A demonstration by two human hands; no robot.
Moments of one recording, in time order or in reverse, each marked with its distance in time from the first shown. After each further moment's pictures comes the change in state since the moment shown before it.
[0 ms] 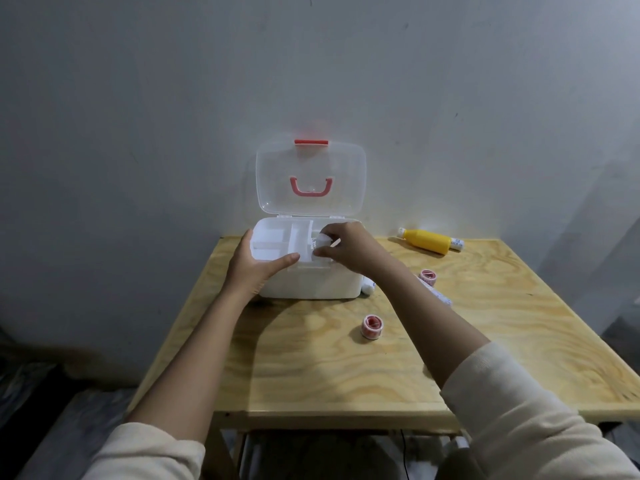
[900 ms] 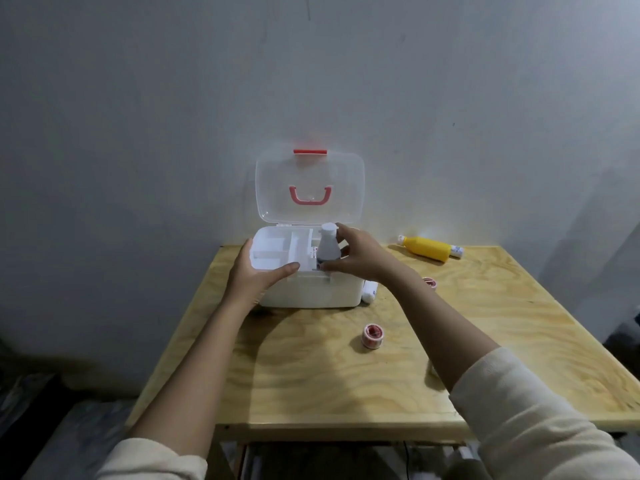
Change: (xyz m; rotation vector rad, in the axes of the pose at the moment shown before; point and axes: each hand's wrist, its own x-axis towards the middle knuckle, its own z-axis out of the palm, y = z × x) left_hand -0.001 -0.001 -0.003 -0.069 -0.010 -0.011; right_hand -0.002 0.013 -0.012 0.165 -0.065 -0.043
